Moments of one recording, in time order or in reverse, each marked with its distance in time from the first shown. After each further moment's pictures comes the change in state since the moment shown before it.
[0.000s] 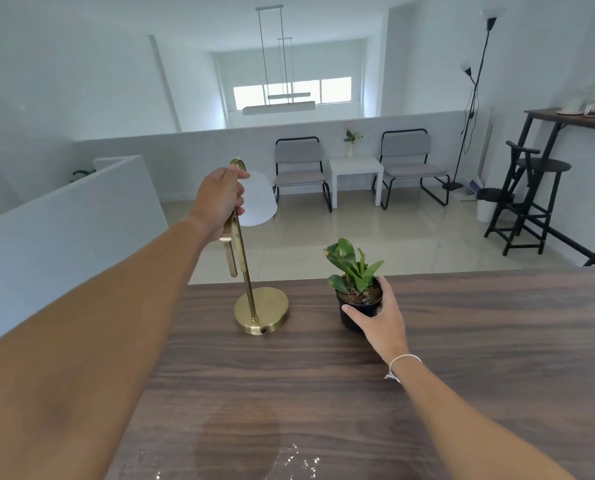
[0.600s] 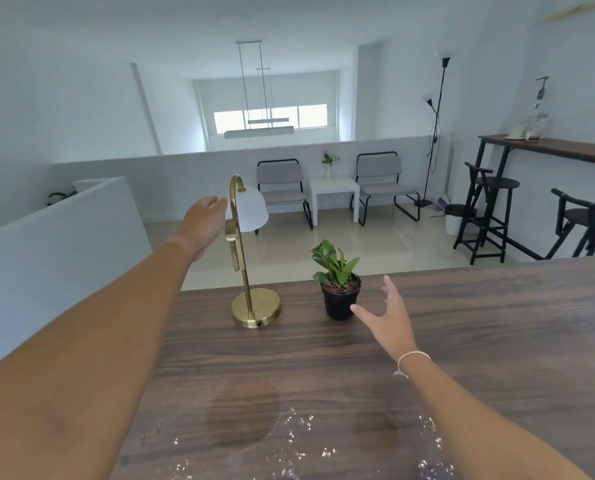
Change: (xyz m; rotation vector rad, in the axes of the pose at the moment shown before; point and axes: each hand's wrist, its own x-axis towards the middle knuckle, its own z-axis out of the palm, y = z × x) left_hand -0.059 0.011 -0.035 0.296 -0.049 -0.012; right_hand -0.055 -0.024 -0.050 -0.093 0.053 0.027
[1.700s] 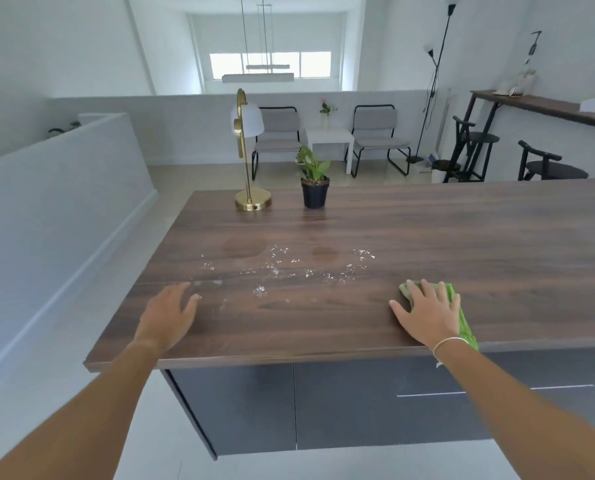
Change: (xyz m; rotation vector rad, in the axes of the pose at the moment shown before) left_hand -0.408 -0.156 -0.045 0.617 -0.083 -0.136; right_hand -0.291 0.064 -0.168 -1.067 -0.069 0.030
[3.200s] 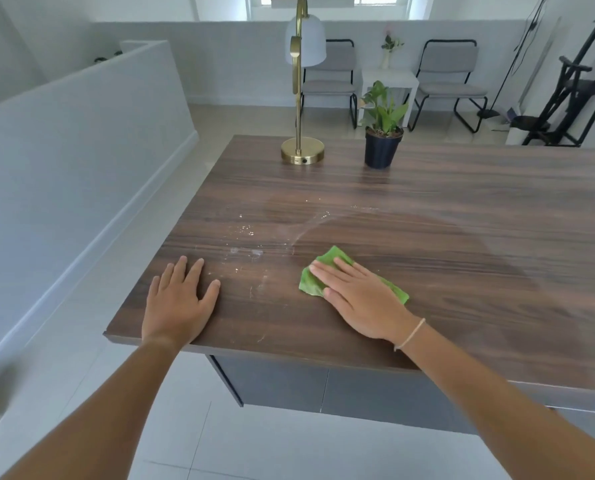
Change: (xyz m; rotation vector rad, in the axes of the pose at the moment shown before) left_hand 0.011 -0.046 0.024 0.300 0.060 -0.107; right_hand 0.008 -0.172 0.039 0.204 -0.221 -0.943
